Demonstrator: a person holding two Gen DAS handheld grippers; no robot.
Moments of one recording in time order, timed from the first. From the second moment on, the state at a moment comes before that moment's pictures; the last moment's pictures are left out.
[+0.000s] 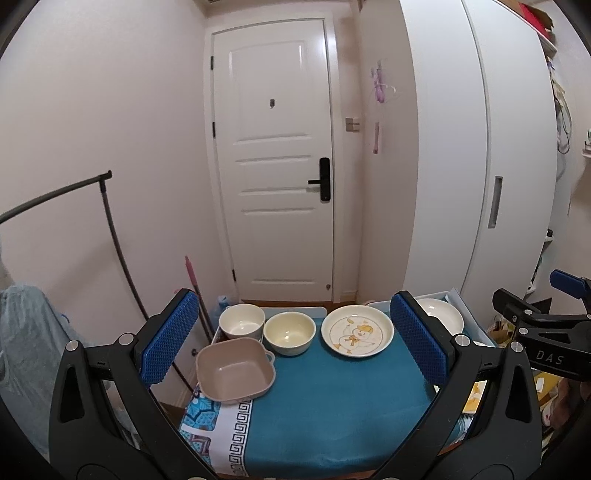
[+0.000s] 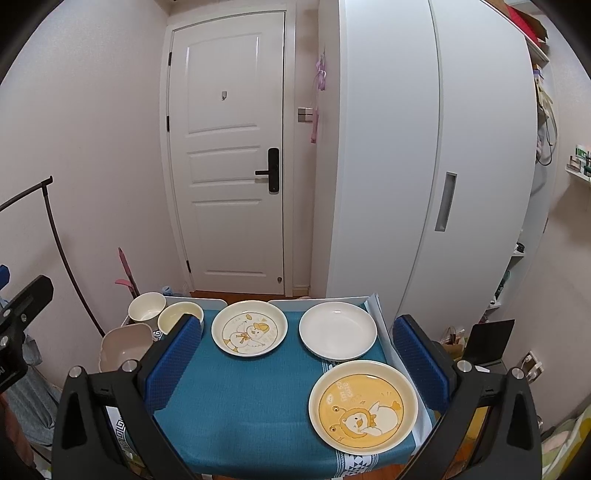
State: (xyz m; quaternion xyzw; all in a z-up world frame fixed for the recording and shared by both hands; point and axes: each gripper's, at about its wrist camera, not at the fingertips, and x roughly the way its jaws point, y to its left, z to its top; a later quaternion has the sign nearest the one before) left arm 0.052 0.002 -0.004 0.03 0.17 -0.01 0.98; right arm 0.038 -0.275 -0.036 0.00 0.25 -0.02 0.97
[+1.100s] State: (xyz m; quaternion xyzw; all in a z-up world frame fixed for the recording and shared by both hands) left arm 0.085 -0.006 0.004 0.06 0.18 -0.07 0.98; right arm 0.040 -0.308 -0.038 0.05 0.27 0.00 0.96
